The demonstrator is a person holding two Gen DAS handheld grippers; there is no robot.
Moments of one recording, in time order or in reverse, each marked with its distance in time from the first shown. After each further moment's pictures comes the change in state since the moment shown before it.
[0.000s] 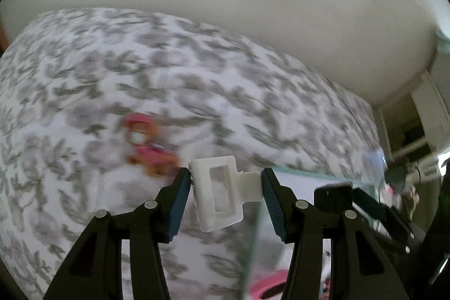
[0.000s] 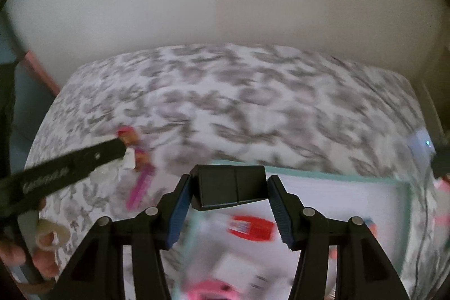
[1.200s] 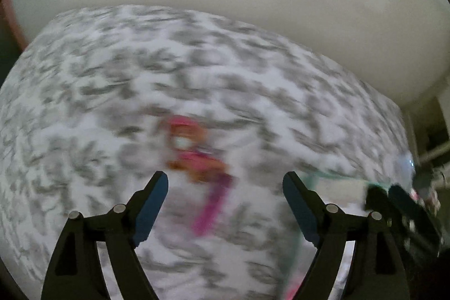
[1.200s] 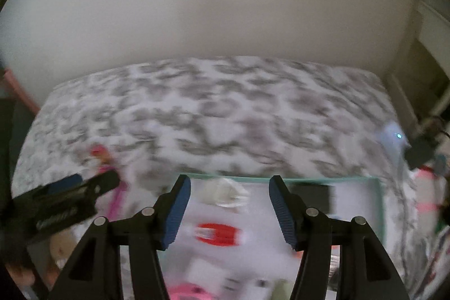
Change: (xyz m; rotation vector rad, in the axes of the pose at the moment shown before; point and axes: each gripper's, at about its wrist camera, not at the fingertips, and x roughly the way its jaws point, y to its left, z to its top) left arm -0.002 0.056 0.011 -0.062 0.001 0.166; right arm -0.010 0.021 0.007 -0.002 -0.061 -0.030
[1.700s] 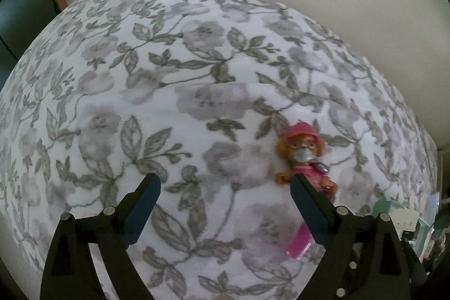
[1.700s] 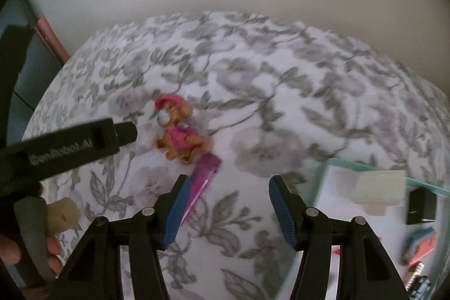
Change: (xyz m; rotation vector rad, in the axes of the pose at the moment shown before) left arm 0.030 0.090 0.000 -0.188 0.026 0.124; right arm 0.083 0.118 -0.029 -0.178 0.119 0.106
